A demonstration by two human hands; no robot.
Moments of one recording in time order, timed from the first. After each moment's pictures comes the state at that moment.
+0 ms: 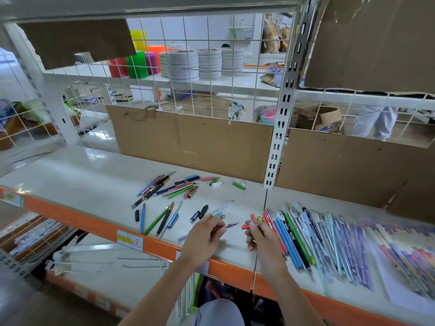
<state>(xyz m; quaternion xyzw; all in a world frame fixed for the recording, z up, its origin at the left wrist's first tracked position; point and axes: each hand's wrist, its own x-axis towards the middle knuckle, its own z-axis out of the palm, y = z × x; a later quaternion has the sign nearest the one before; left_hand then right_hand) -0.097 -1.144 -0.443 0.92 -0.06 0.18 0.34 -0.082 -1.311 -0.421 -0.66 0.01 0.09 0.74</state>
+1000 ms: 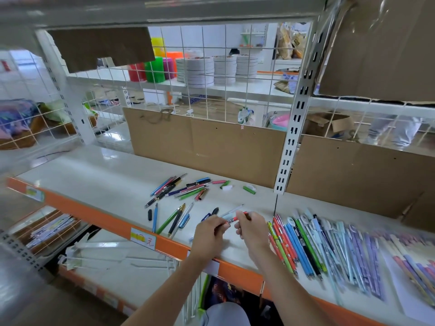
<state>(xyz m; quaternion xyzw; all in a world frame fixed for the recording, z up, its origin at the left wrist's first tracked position) -0.095 -1.142 -0.437 0.90 0.05 0.21 0.38 -0.059 -1.254 -0.405 -0.76 0.03 0.06 0.65</state>
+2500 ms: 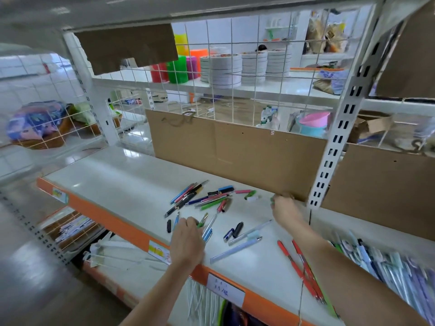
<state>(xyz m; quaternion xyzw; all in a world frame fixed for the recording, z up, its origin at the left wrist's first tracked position) -0.087 -1.053 -0.446 0.93 0.28 0.15 0.16 0.079 -1.244 -0.410 -0.98 -0.14 0.02 0.15</state>
